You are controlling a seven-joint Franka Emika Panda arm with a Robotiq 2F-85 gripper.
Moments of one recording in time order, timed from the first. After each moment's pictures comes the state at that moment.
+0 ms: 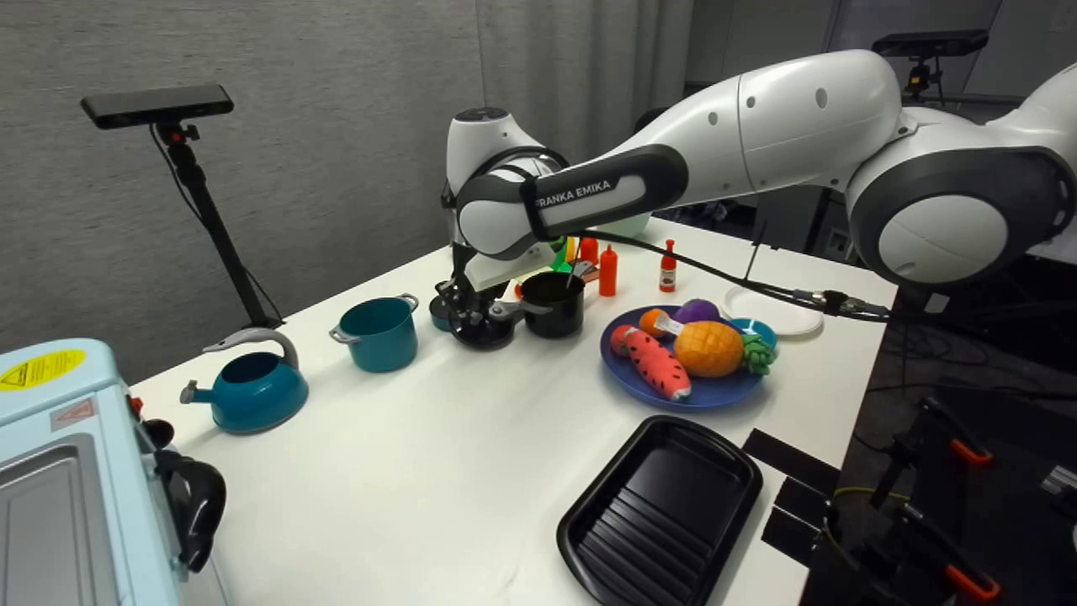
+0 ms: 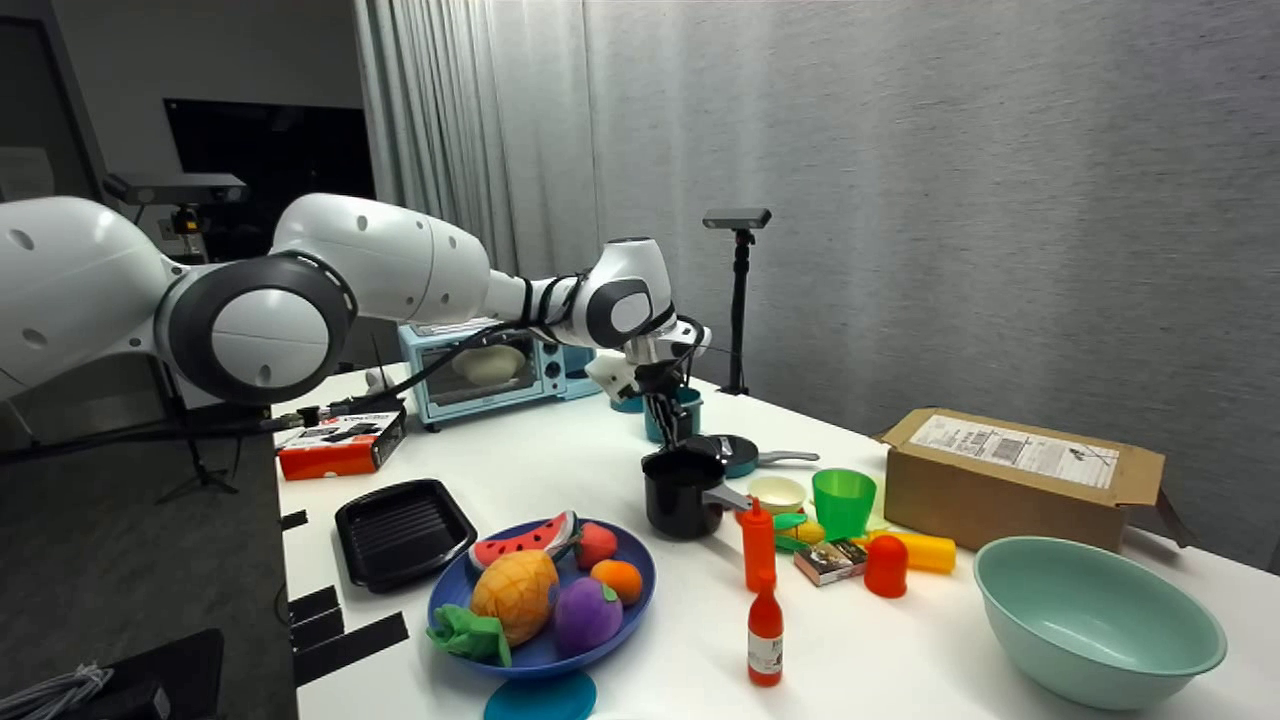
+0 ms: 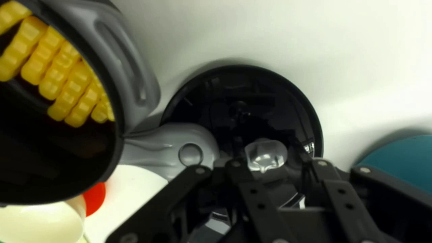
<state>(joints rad) 0.25 1.22 -0.07 -0.68 0.00 2.12 0.42</state>
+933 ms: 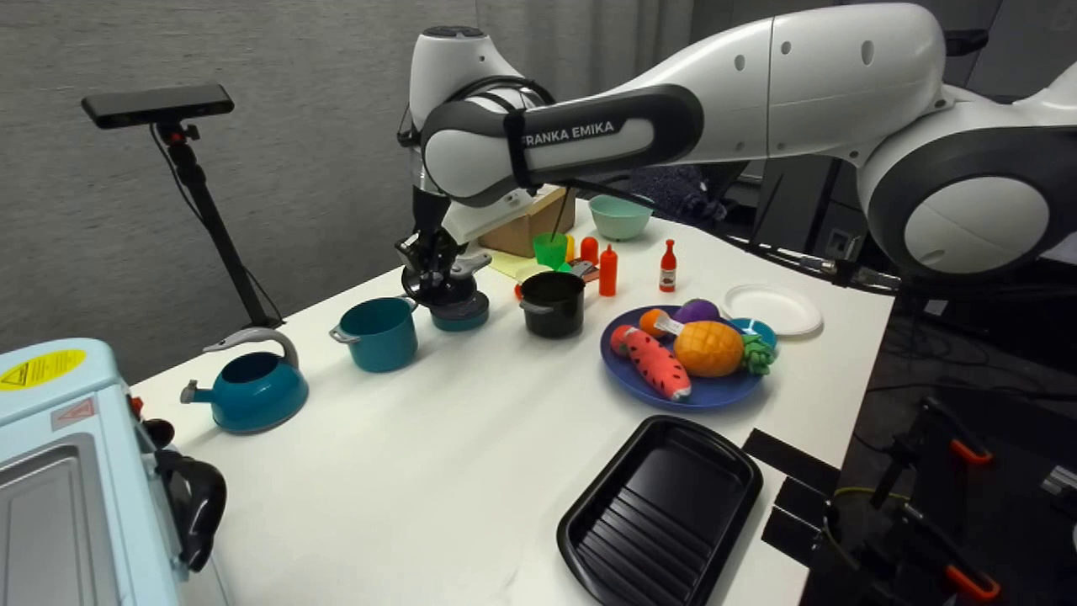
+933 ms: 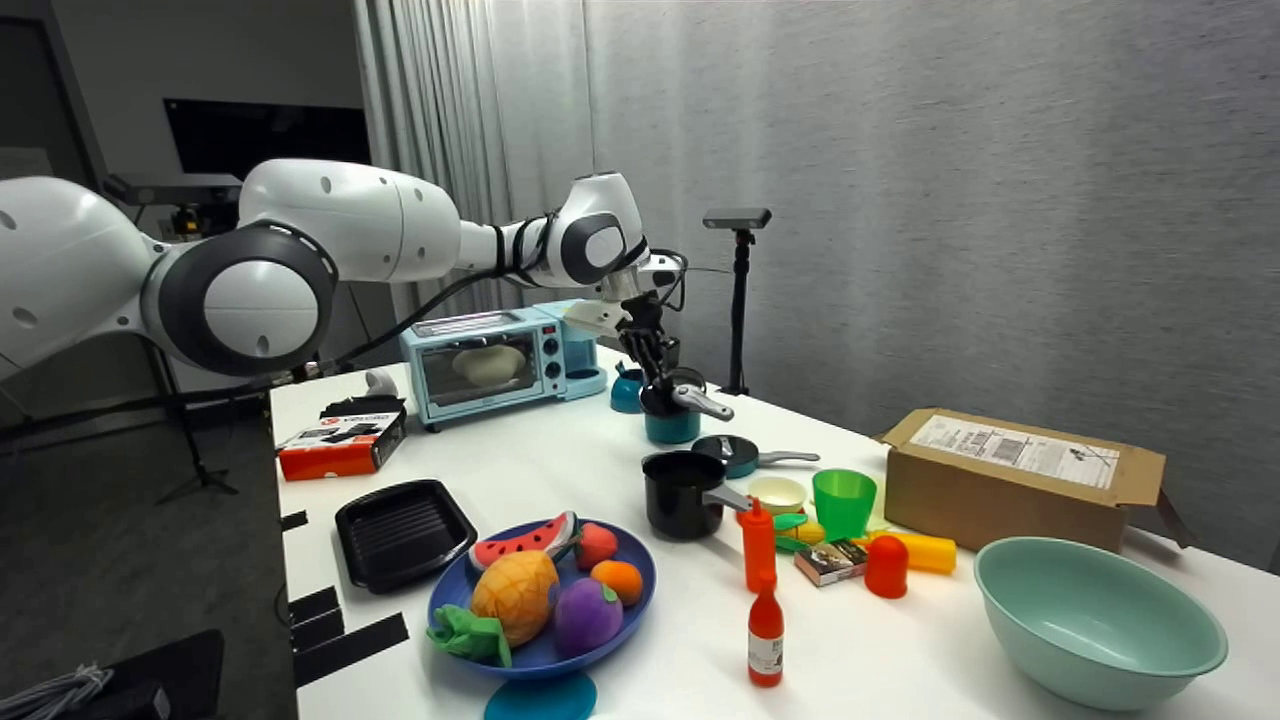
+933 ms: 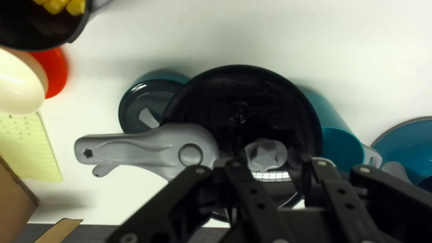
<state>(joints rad) 0.31 1.16 -0.08 -0.58 0.00 2.06 0.21</state>
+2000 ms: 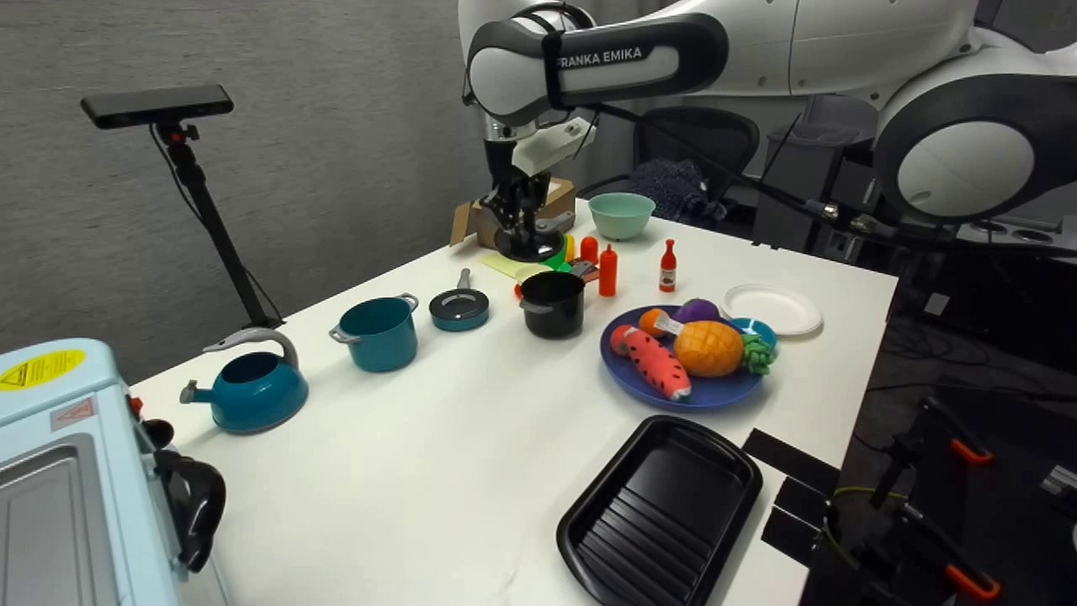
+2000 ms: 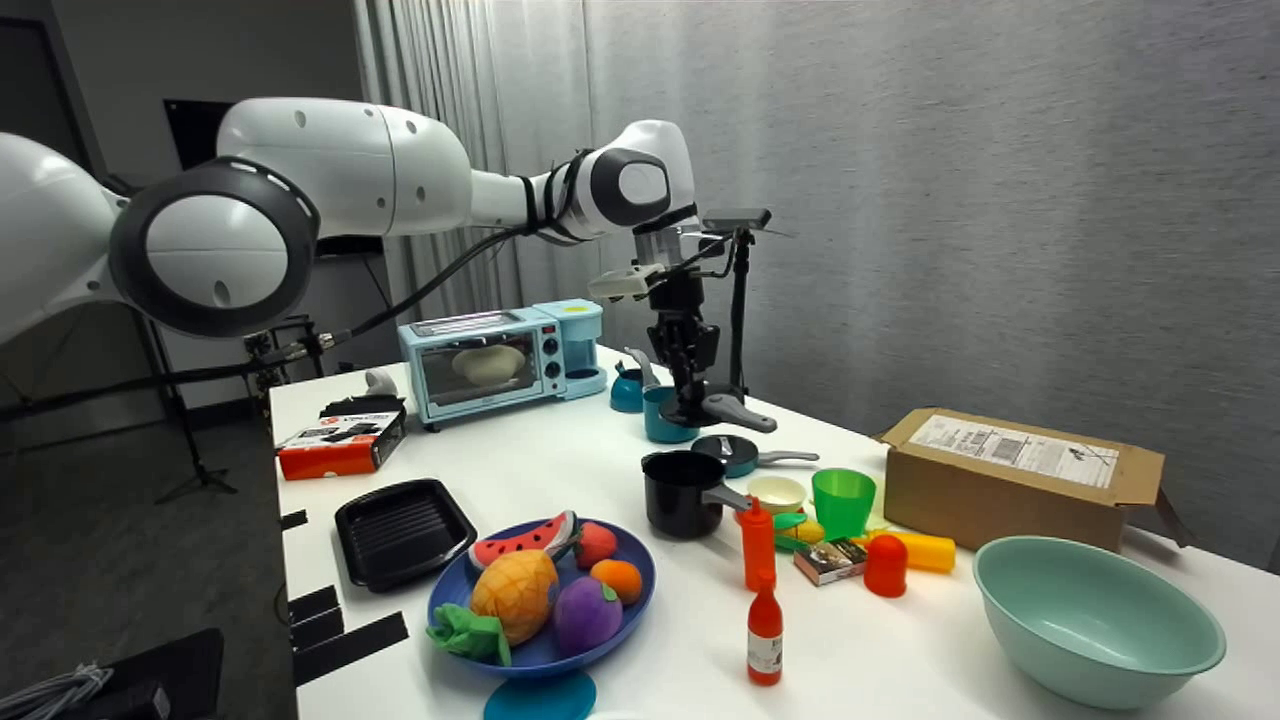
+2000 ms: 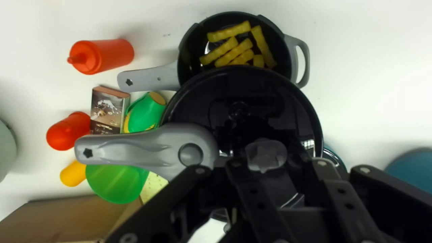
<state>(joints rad) 0.21 1.06 -0.18 -0.59 0.00 1.69 0.16</state>
